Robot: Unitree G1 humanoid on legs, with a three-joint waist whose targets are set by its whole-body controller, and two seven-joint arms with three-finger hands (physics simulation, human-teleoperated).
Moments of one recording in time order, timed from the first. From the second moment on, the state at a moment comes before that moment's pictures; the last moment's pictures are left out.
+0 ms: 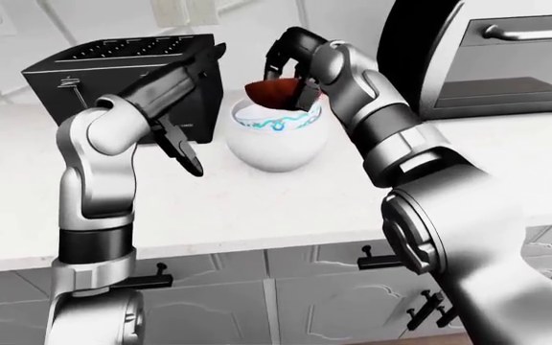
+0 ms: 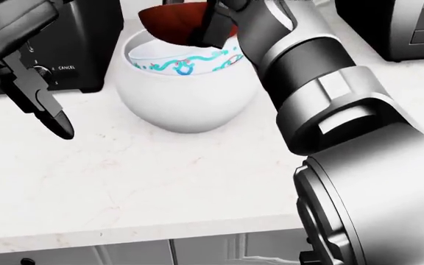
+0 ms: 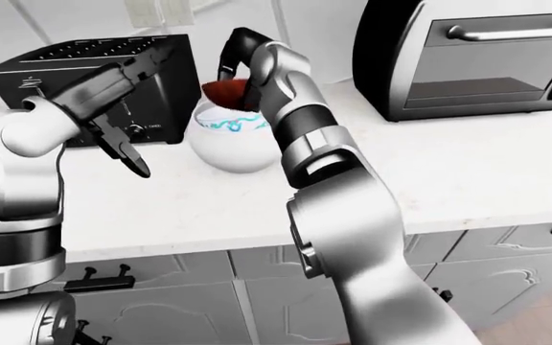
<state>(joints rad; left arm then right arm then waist) -0.85 0.43 0.12 0.09 0.65 0.09 -0.79 -1.63 -0.09 0.02 1.34 -0.82 0.12 0.29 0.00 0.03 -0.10</state>
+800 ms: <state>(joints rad) -0.83 0.42 0.12 0.11 0.65 0.07 -0.77 -1.60 -0.09 0.02 1.34 -0.86 0.04 0.14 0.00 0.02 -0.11</state>
